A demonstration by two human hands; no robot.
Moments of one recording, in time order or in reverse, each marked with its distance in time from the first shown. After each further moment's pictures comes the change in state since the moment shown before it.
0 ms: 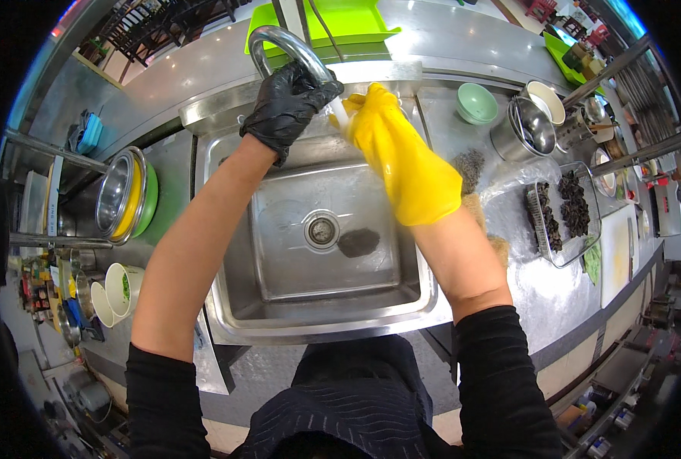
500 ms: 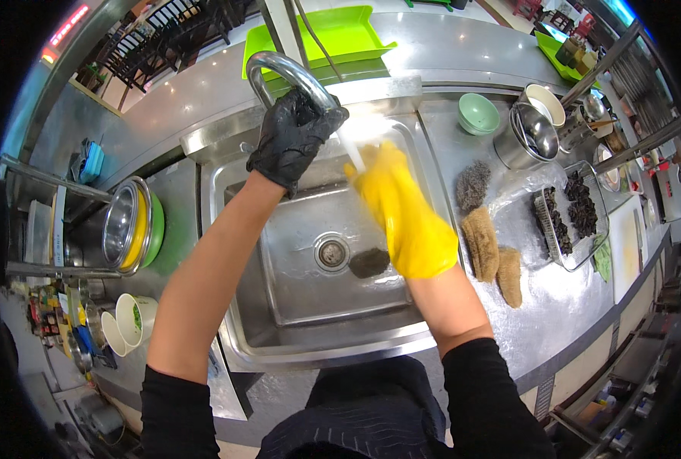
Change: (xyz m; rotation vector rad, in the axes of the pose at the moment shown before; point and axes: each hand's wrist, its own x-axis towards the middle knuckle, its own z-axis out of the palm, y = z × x) left_hand -0.004 0.002 0.000 -0.102 -0.028 0.003; right_hand 0.053 0.021 -0.091 -0.349 -0.080 -0.249
